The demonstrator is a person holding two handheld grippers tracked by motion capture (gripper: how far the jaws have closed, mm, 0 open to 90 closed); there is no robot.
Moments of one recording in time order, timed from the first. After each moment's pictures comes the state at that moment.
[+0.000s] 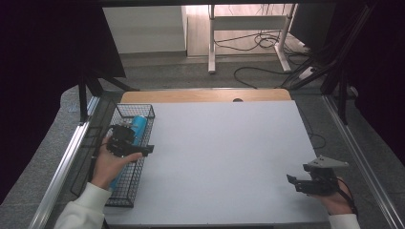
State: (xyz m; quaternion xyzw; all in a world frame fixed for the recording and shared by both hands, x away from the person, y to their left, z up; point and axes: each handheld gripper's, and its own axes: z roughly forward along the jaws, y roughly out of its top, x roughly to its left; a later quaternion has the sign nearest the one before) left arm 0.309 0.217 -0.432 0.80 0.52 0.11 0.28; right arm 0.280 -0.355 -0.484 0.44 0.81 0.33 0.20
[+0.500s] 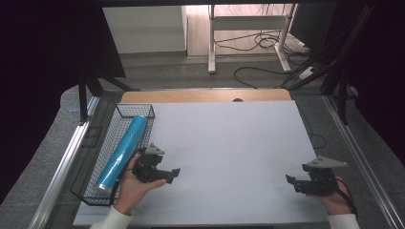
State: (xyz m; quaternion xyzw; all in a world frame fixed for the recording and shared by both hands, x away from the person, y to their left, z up) left arm 0.264 0.150 -0.472 0.83 0.45 0.09 0.32; right arm 0.279 -0.352 -0.483 0.44 0.81 0.33 0.20
